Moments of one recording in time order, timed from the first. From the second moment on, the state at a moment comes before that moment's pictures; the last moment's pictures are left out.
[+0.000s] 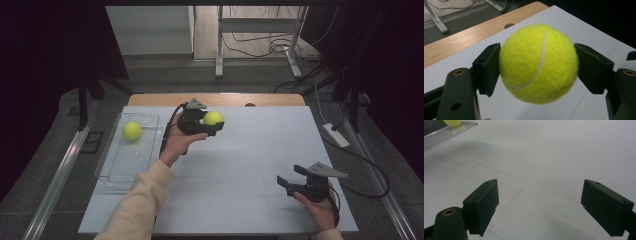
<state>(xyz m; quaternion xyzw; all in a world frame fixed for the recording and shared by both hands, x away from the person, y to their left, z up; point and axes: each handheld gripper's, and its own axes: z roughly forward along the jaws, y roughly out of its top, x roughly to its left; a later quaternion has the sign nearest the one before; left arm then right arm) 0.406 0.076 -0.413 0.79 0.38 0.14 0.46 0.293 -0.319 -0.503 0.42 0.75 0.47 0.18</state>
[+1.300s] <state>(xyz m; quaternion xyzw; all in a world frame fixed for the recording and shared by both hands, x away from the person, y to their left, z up) 0.395 0.116 -0.406 0.77 0.40 0.16 0.46 0.294 -0.319 -0.503 0.42 0.75 0.47 0.19</state>
